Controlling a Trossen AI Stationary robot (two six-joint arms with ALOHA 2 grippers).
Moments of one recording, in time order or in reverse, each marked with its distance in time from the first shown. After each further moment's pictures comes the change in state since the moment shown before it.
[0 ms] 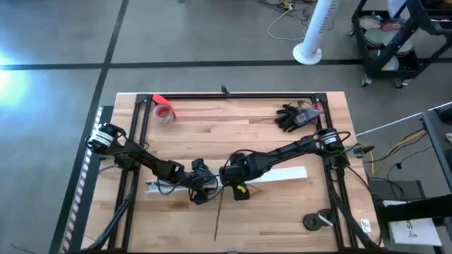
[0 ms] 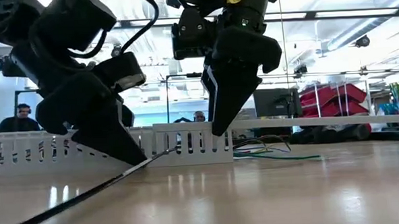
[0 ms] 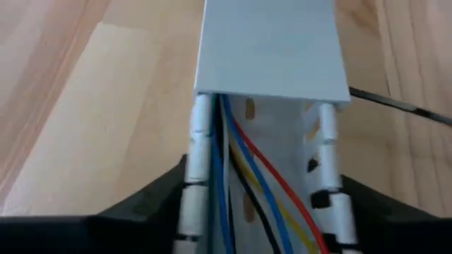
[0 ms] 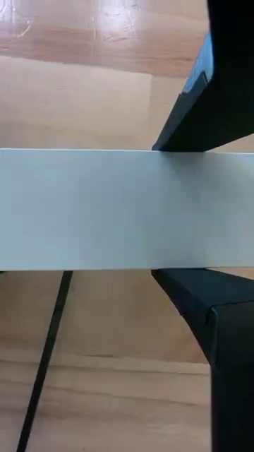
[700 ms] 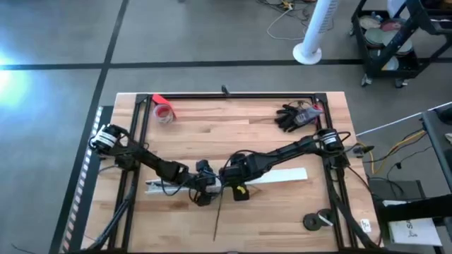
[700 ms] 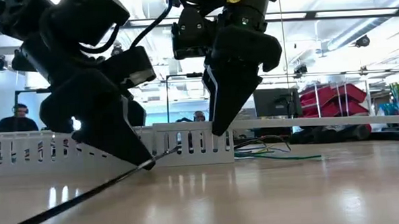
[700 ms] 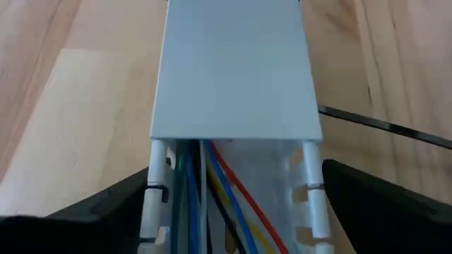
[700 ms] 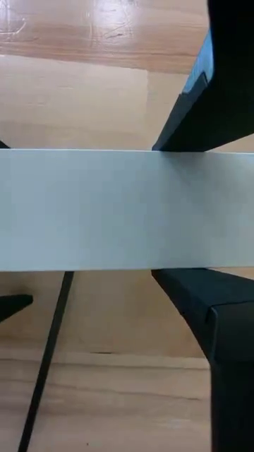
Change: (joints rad) left arm 0.012 0.002 0.096 -0.048 0.029 0.083; right arm 0.000 0.000 0.001 -0.004 0.006 0.036
